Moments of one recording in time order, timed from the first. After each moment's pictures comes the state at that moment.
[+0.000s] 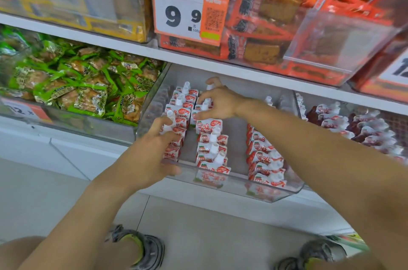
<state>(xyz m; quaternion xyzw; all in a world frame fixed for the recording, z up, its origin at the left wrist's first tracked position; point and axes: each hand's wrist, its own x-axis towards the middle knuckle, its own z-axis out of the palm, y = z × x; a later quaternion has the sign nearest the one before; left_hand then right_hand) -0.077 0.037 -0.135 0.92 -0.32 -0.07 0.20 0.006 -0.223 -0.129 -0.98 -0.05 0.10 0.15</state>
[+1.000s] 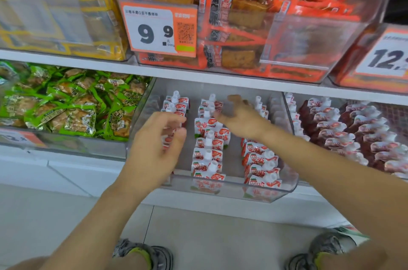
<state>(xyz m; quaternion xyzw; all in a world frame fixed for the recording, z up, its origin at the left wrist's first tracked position) -0.087 0.002 -0.101 0.84 -0.28 0.05 0.45 -0.083 -0.236 -0.105 -0.93 0.13 0.04 0.33</state>
